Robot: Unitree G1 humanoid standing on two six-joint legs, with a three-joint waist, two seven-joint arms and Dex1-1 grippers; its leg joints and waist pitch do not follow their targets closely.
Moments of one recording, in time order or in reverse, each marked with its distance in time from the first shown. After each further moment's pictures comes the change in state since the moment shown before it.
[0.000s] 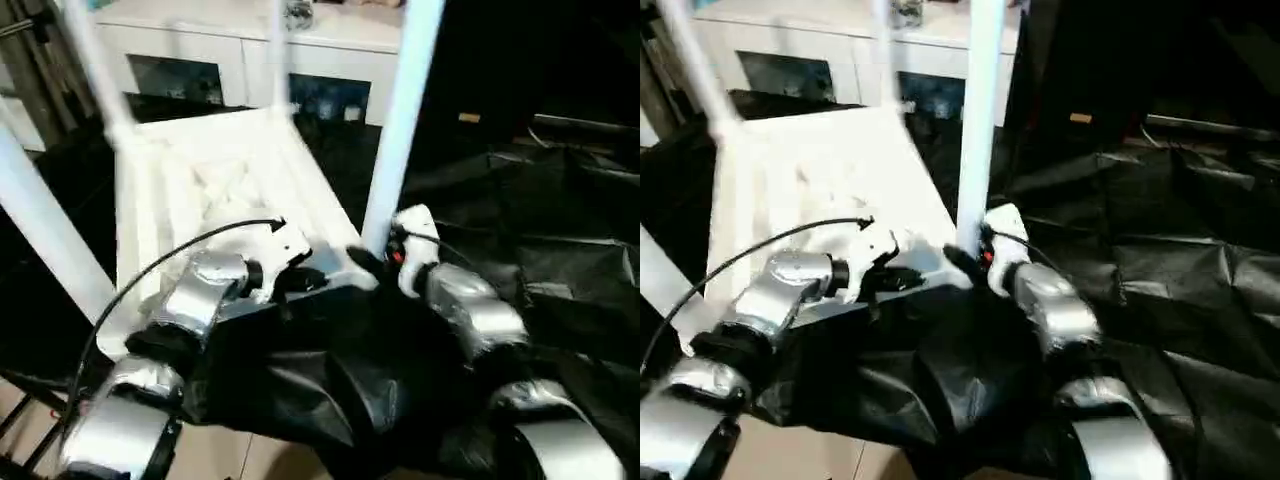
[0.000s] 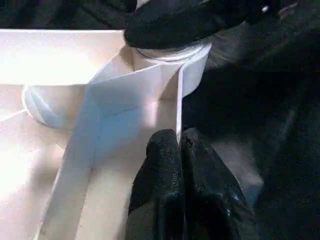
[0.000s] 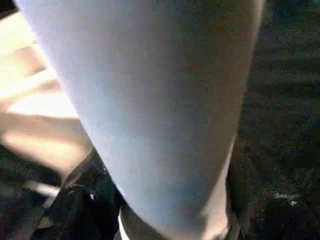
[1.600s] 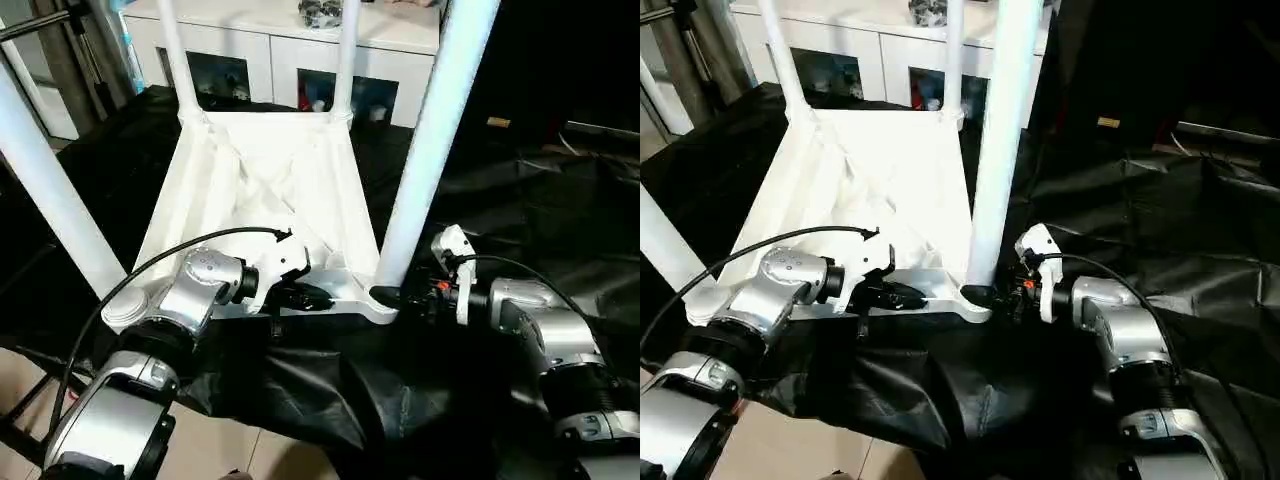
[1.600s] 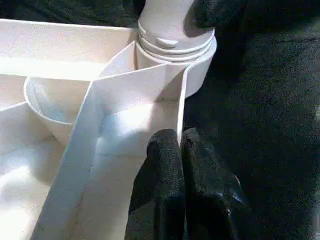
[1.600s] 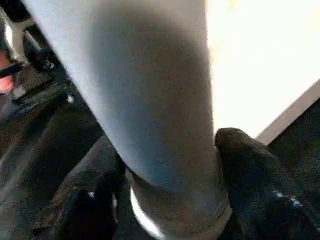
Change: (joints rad) left arm -0.050 0.055 -0.030 0.142 -0.033 -0.175 -0.236; right arm 0.143 -0.201 0.042 -0.273 0.081 0.161 0.523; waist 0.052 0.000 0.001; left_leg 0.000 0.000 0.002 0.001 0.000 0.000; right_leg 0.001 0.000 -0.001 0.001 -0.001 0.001
